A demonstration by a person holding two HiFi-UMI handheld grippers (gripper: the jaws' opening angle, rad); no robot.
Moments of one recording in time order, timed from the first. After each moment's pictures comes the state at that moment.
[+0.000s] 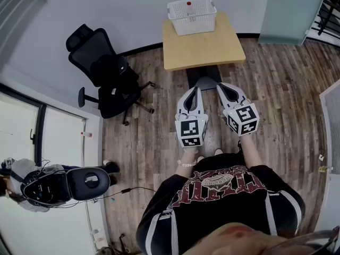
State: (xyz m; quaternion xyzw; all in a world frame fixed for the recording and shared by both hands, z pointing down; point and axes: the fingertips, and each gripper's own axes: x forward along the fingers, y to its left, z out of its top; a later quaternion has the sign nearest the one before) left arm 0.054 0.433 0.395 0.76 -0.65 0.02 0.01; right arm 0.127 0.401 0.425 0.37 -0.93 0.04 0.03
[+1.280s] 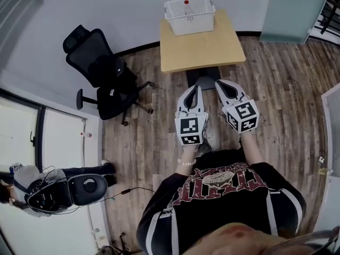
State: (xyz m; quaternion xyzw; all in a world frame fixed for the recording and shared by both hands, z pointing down) left arm 0.044 0.356 0.408 0.77 -0.64 0.03 0.03; right arm 0.107 0.326 0.427 0.35 -0.93 0.04 0.04
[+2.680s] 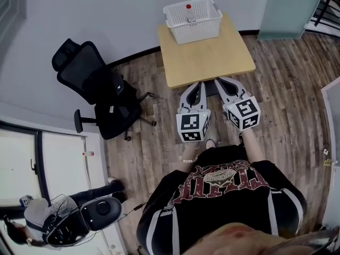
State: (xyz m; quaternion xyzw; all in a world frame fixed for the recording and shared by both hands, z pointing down) left arm -0.055 0.228 0.414 0.82 -0.58 0.01 0.06; right arm -0.004 0.210 0.426 0.39 -0.92 0.04 0.05
